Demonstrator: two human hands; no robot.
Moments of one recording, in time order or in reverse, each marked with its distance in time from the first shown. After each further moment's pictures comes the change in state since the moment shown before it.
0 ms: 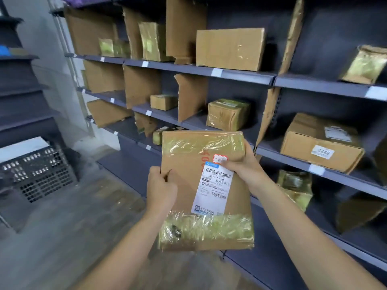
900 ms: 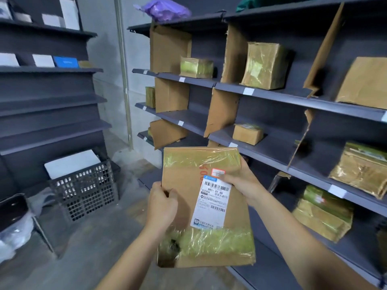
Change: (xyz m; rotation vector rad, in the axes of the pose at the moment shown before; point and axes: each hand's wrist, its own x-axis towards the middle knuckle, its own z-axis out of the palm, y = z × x) left_hand 0.393 -0.141 -0.282 0.052 0.068 -0.057; right_hand 0.264 -0.014 0.459 -0.027 -0.204 0.058
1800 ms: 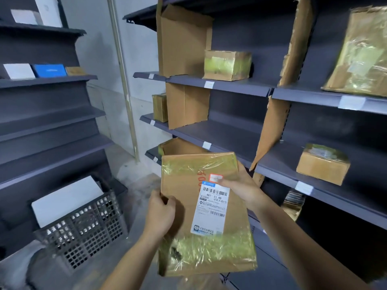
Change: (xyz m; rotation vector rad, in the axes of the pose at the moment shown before) left_hand 0.387 -0.051 0.012 0.048 -0.082 -0.043; right_hand 0.388 0.019 0.131 0.004 0.010 0.009
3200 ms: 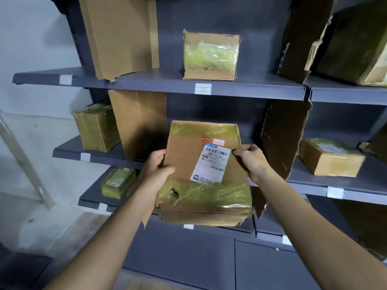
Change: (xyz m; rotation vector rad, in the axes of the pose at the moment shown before) left_hand 0.404 0.049 0.052 -0.199 -0.680 0.265; right_hand 0.244 -0.054 0.032 0.129 0.878 0.118
